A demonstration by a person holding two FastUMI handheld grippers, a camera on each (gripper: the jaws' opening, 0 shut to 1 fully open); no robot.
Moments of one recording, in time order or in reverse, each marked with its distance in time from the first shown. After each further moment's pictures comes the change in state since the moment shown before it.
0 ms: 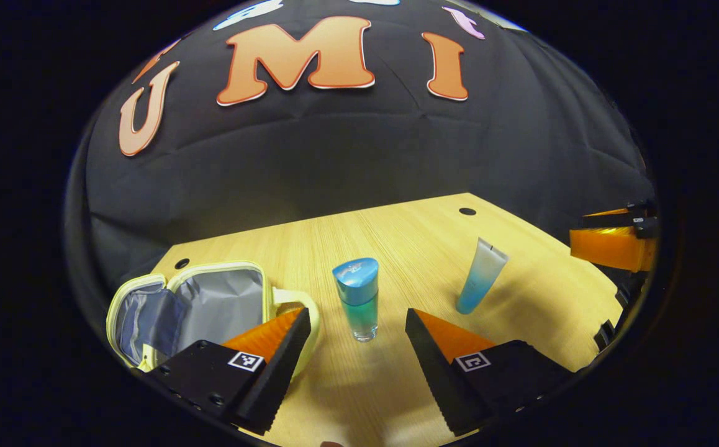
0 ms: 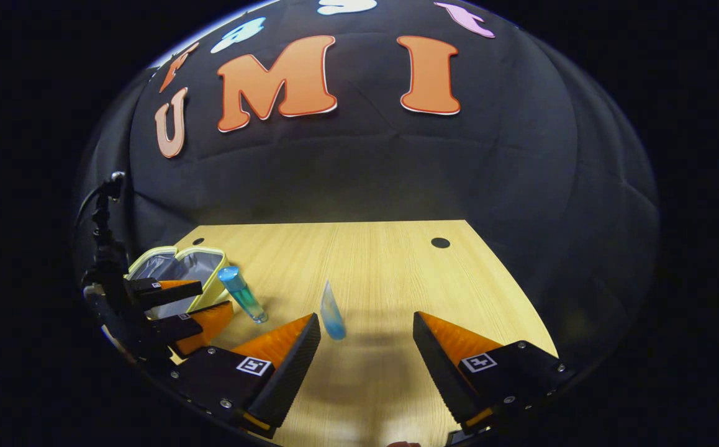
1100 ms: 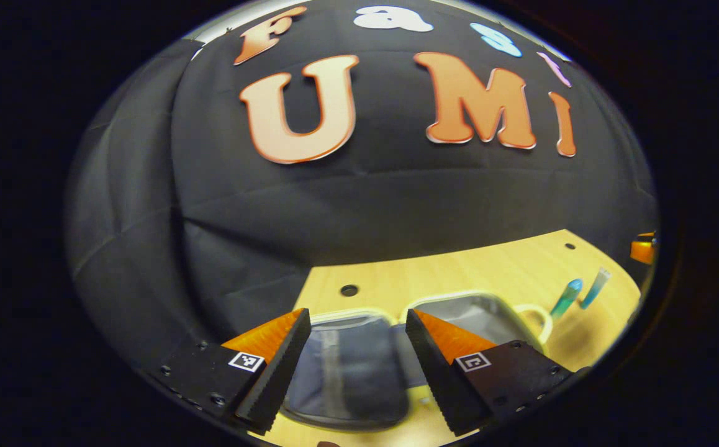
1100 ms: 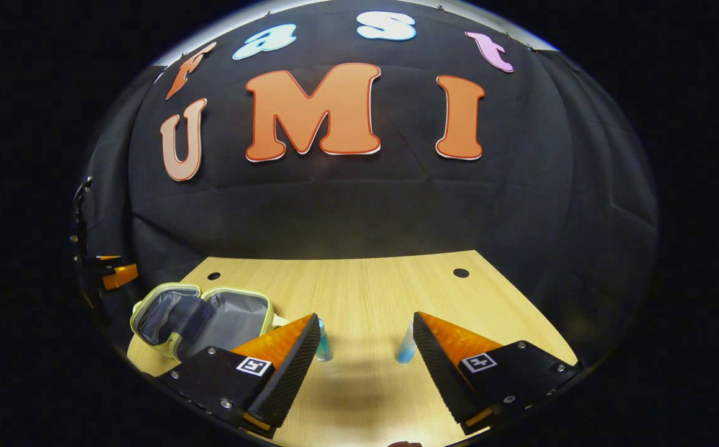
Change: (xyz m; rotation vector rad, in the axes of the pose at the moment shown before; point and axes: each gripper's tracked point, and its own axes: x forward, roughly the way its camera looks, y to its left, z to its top) left arm -0.137 0.352 0.061 -0.073 -0.145 0.238; right arm -0.033 0.131 0.066 0.007 -0.141 -0.057
